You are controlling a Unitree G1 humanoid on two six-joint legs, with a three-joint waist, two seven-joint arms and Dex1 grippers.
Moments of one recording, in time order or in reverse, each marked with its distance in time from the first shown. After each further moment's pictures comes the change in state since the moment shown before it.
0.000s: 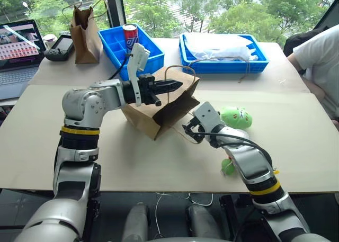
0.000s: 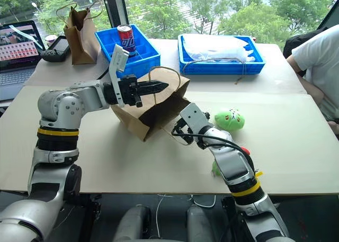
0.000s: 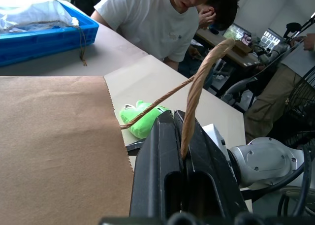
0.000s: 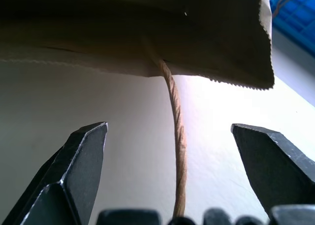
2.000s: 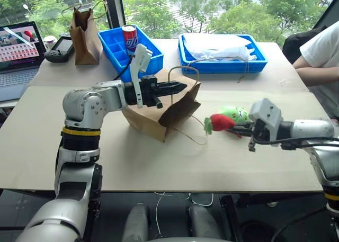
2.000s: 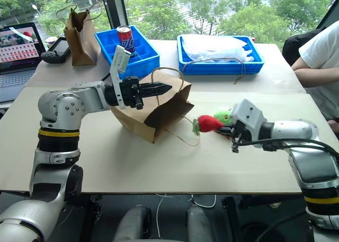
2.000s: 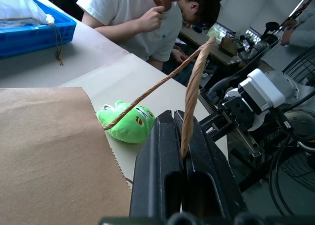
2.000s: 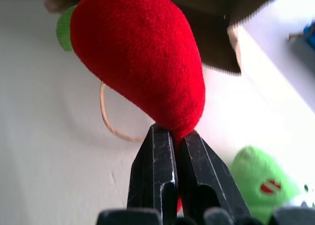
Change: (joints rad) left arm -0.020 -0.004 0.002 -0.029 -0.037 0.044 -0.027; right arm 0.022 -0.466 -0.263 -0.177 0.344 -0.160 0.602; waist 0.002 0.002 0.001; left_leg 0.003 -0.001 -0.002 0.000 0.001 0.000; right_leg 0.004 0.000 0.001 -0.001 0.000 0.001
